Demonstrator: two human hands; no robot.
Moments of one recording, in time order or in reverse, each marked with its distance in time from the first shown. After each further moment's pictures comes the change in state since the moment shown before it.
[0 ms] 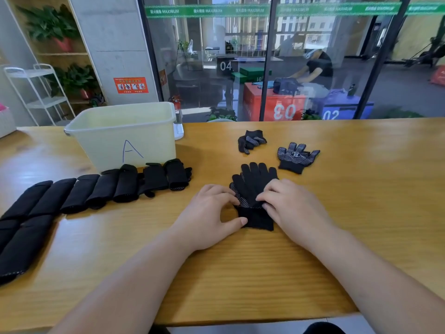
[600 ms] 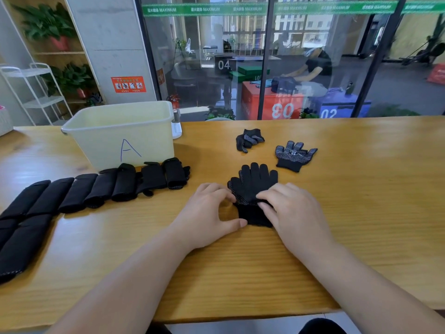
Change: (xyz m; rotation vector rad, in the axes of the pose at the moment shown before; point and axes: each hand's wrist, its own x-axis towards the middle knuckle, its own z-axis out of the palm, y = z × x) left_hand -0.001 0.006 -0.003 -0.008 -0.026 -0.061; right_hand -0.020 -0.024 -0.004 -0.004 0.208 0.083
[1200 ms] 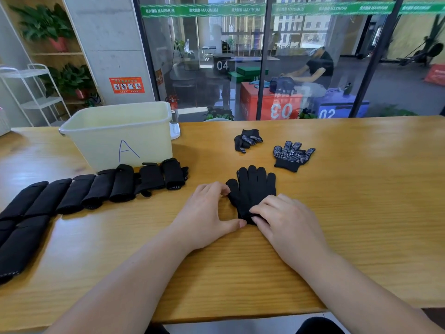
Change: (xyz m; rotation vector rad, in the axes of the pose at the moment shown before) left_hand -0.001 0.006 -0.001 -0.019 0.012 -0.071; right_hand -0.016 -0.008 0.004 0.000 -0.070 -0.049
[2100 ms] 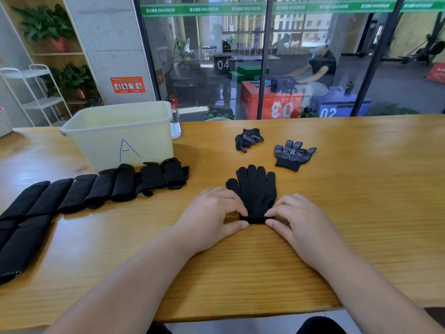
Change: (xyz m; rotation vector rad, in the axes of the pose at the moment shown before) left_hand 0.000 0.004 0.000 0.038 0.025 0.360; right_hand -0.010 0.026 -0.015 0.183 -0.173 0.149
